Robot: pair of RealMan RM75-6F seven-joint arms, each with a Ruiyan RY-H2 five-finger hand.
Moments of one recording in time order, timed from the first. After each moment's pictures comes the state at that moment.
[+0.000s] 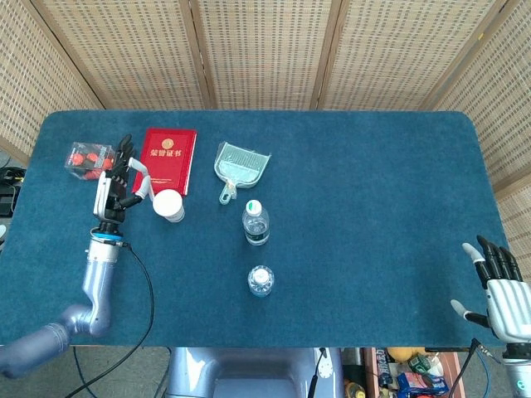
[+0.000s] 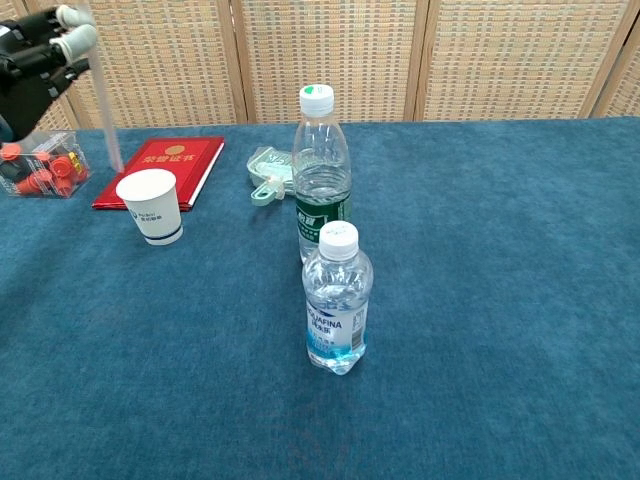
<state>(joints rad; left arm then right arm) -0.61 -1.69 -0.39 -1.09 1.32 1.21 -1.23 0.04 -1.07 0.06 -1.64 -1.52 1.50 0.05</state>
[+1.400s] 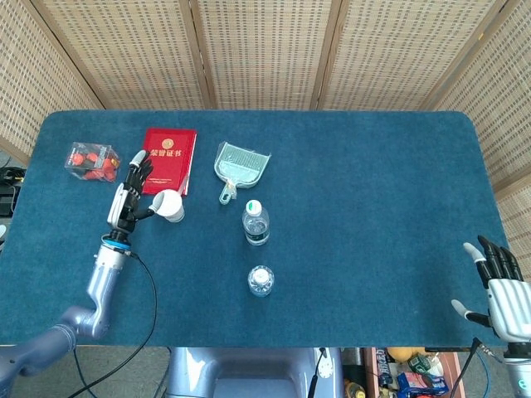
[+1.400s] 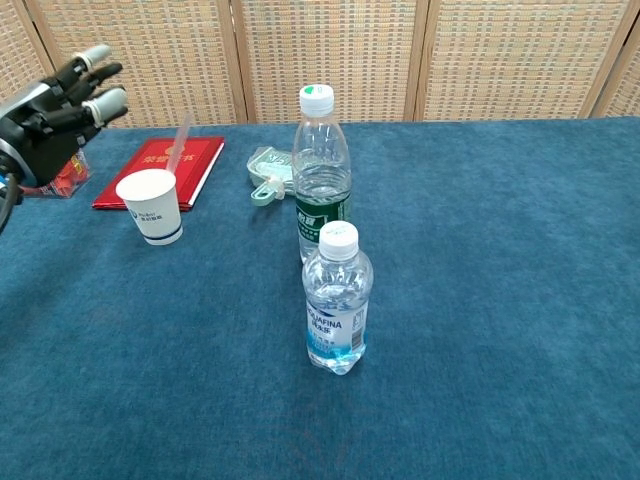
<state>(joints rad) -0.63 -1.77 -0.27 -0.86 1.43 1.21 -1.40 0.04 -1.07 0.06 -1.64 -1.51 1.50 0.07</state>
